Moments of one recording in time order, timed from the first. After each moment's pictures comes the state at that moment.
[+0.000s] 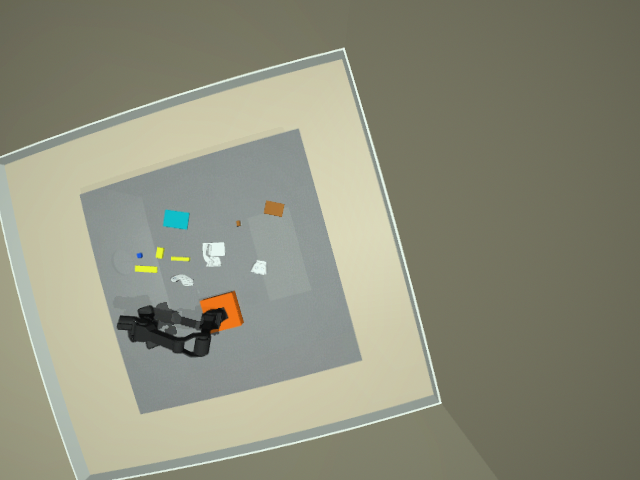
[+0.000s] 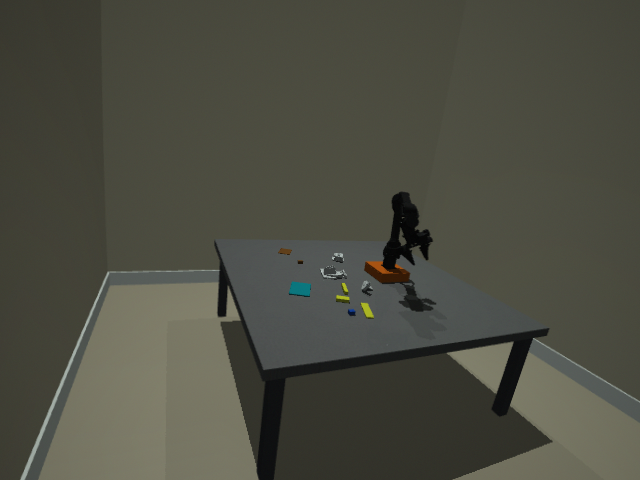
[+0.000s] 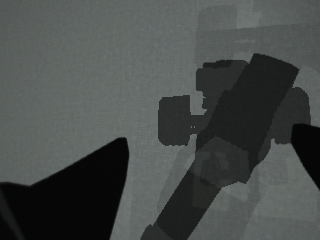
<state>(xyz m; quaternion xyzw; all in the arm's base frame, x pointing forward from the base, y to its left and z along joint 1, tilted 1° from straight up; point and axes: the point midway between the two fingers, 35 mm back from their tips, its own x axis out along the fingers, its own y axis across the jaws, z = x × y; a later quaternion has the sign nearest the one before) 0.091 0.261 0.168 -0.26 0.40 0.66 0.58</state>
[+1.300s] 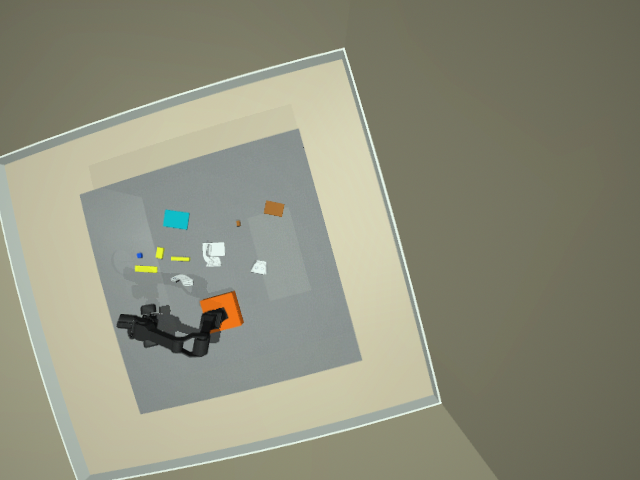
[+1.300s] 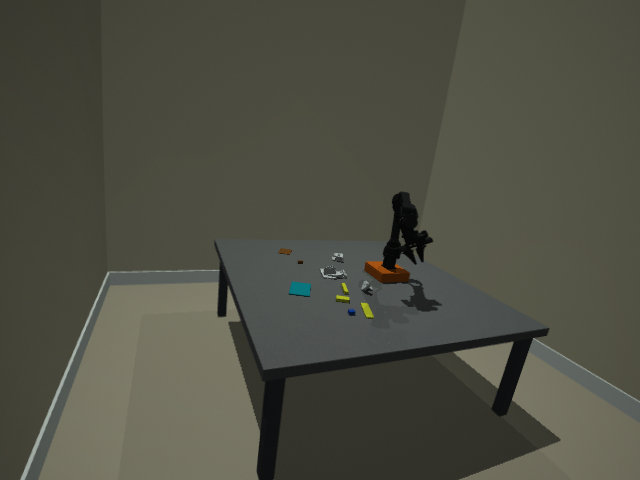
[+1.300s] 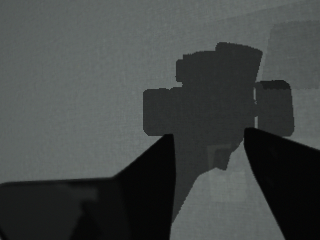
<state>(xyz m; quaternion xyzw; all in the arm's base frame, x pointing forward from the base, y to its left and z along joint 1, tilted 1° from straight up) 0.097 0.260 0.165 -0.23 0.45 0.62 0.60</state>
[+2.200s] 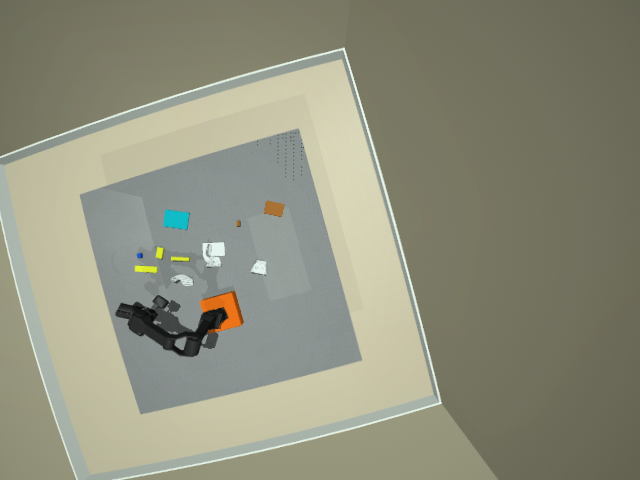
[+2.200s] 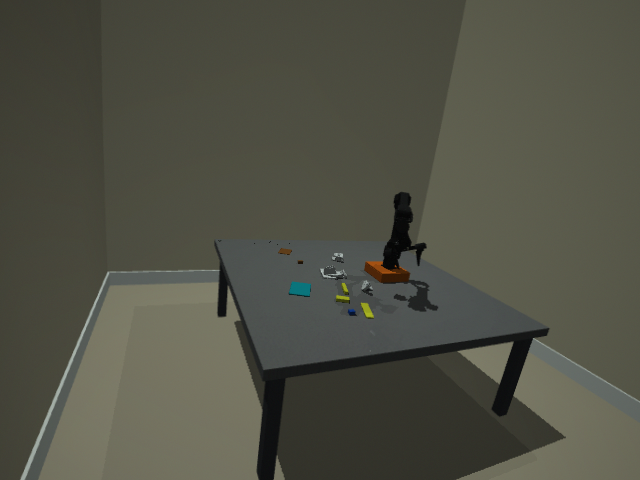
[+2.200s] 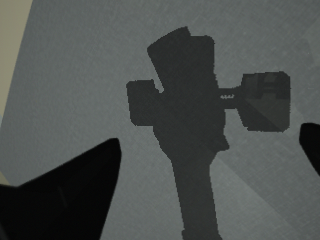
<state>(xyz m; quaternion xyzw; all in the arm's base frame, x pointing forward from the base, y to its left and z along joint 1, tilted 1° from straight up) 0.143 0.250 0.143 -0.02 0.65 0.36 0.67</state>
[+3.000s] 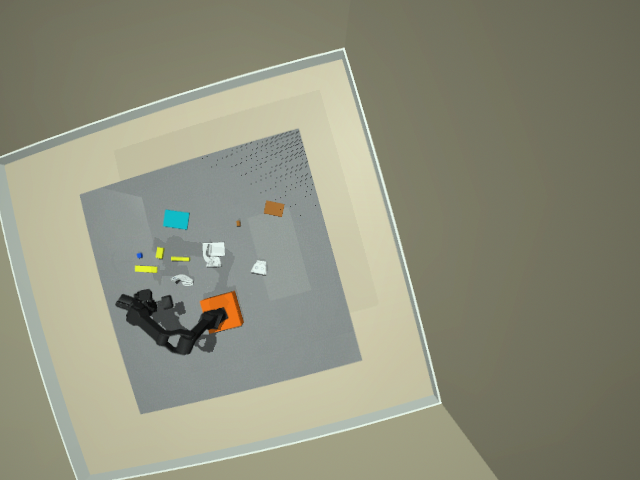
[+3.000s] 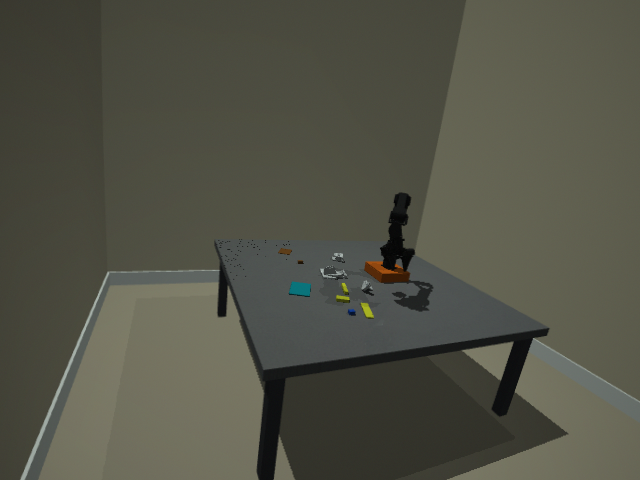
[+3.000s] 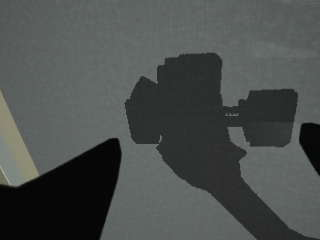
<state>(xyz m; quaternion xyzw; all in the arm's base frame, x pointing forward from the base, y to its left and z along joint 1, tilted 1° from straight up) 0.180 0.235 0.125 0.18 0.72 0.08 0.67</state>
